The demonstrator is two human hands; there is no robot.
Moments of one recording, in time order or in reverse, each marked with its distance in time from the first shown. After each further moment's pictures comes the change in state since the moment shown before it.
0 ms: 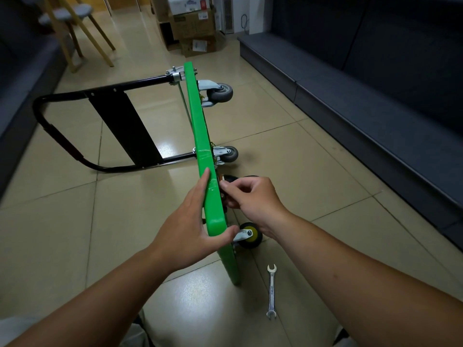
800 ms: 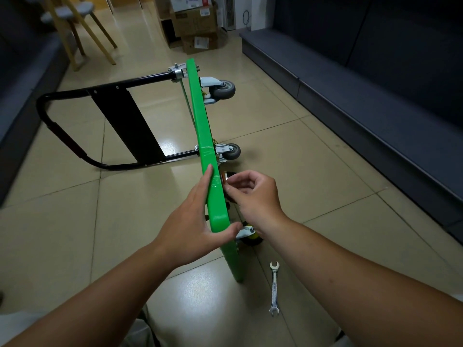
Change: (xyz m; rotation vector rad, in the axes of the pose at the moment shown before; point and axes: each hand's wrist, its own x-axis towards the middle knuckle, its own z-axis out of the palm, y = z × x) left_hand 0.000 -0.002 0.000 0.027 0.006 -0.002; right_hand -0.007 0.004 0.012 0.083 0.161 -0.076
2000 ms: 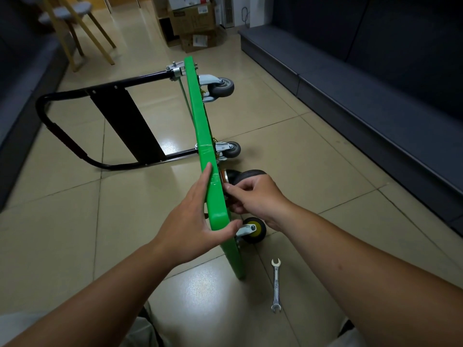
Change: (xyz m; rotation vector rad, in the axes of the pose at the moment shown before) left_hand -0.001 0.004 -0.002 0.001 -0.014 -0.002; right_hand 0.018 0.008 -0.016 -0.163 -0.250 0.163
